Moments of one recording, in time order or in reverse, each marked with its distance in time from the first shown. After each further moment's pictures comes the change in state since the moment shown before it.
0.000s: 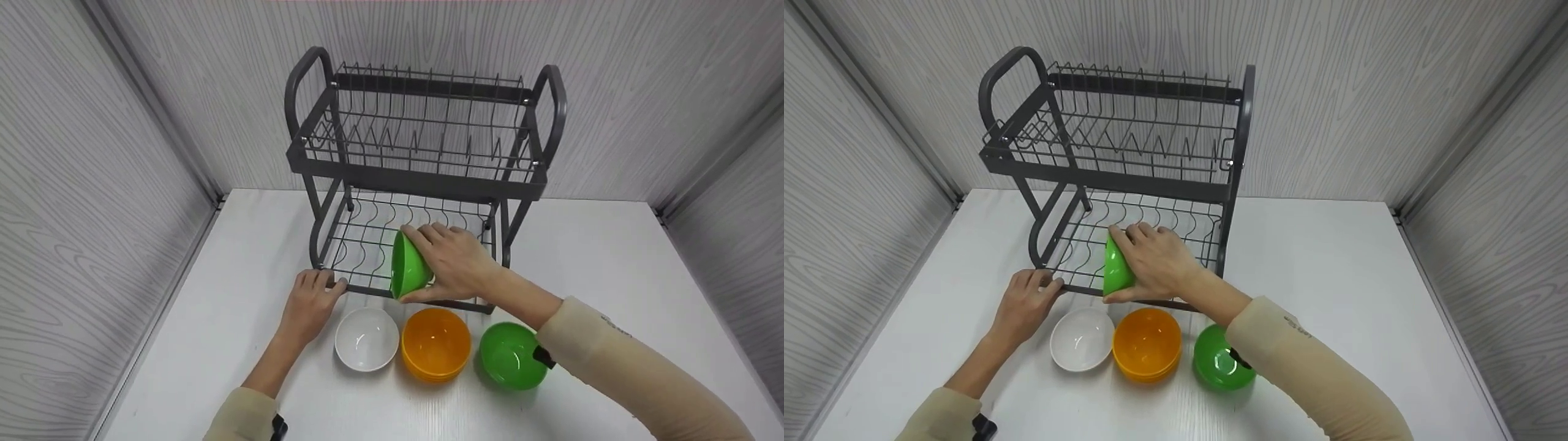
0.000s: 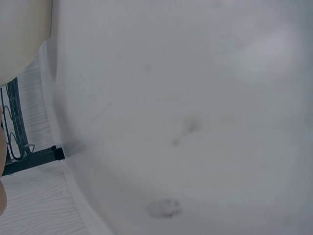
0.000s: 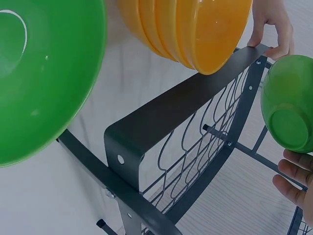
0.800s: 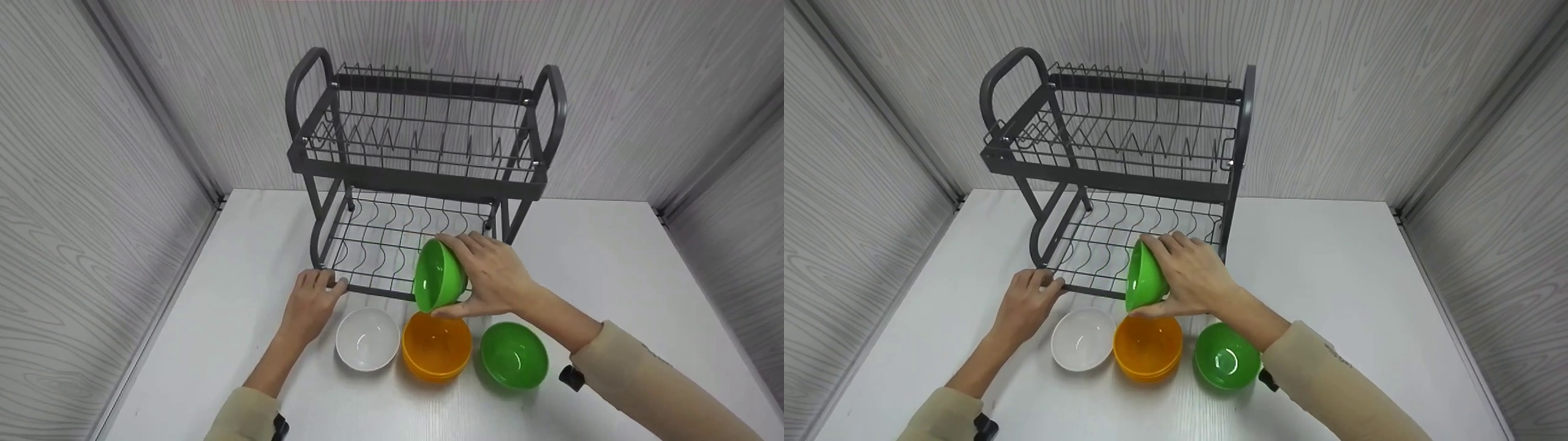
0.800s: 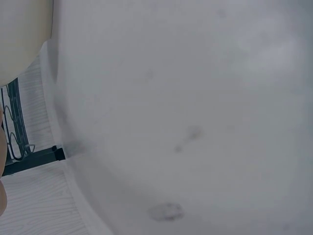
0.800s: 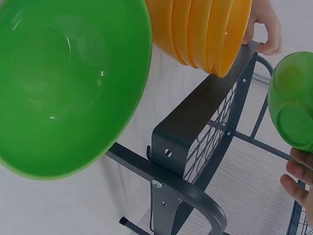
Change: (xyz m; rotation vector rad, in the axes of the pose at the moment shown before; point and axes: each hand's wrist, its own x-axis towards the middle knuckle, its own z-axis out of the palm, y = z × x) left_hand 0.002 0.001 0.000 0.013 -0.010 -0.004; right_hand -0.052 0.019 0.006 0.168 0.294 0.009
